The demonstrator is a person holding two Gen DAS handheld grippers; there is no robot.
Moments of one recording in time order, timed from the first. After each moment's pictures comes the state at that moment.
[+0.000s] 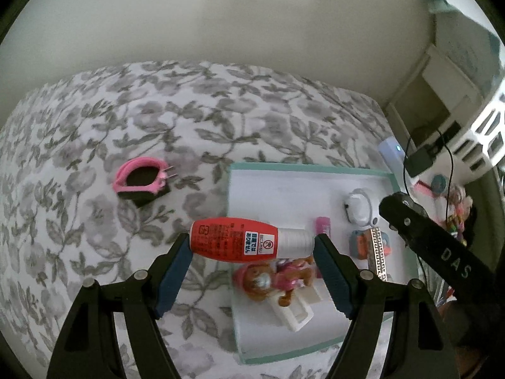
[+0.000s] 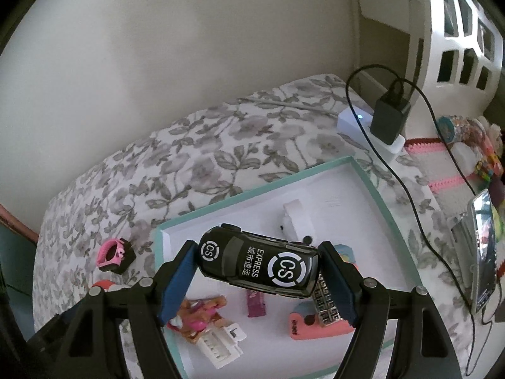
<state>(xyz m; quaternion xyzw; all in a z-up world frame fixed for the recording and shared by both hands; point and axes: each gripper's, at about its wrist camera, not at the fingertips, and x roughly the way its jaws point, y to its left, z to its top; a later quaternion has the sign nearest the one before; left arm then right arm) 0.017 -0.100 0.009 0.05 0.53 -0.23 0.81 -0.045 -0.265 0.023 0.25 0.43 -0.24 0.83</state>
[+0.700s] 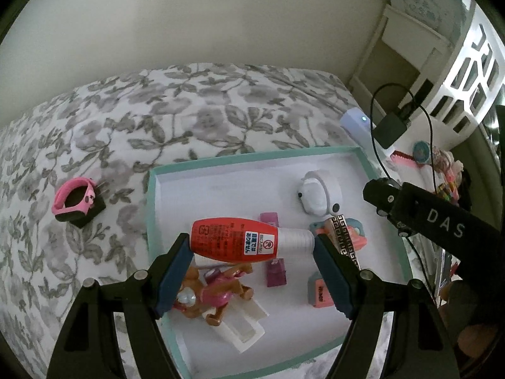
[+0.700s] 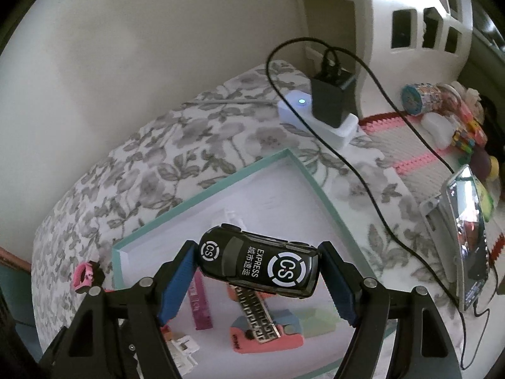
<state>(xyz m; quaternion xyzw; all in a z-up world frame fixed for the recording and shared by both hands) -0.007 -0.167 -0.009 0.10 0.51 -0.29 0.80 -0.073 -0.325 0.002 0.29 0.44 -0.29 0.80</state>
